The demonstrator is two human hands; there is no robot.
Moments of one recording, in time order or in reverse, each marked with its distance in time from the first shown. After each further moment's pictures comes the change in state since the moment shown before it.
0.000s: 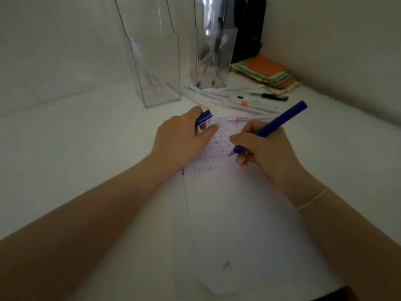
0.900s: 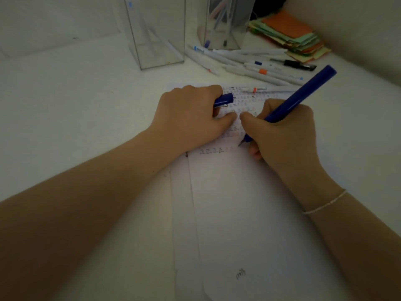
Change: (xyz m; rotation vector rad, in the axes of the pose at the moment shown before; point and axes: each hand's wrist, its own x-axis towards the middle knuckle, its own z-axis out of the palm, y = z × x) left_hand -0.001 -0.003 0.007 0.211 -0.075 0.136; right_hand -0.003 0.015 0.020 -0.258 0.211 -0.146
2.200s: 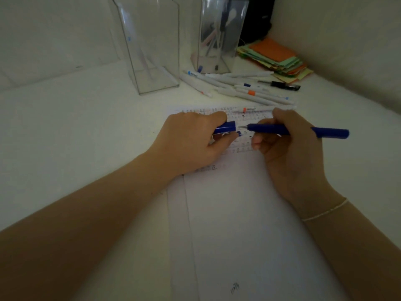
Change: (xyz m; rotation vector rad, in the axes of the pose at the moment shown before) left_hand -0.004 0.004 -0.004 -0.111 0.096 0.246; right_hand 0.009 0.005 -0.017 0.946 0.015 0.197
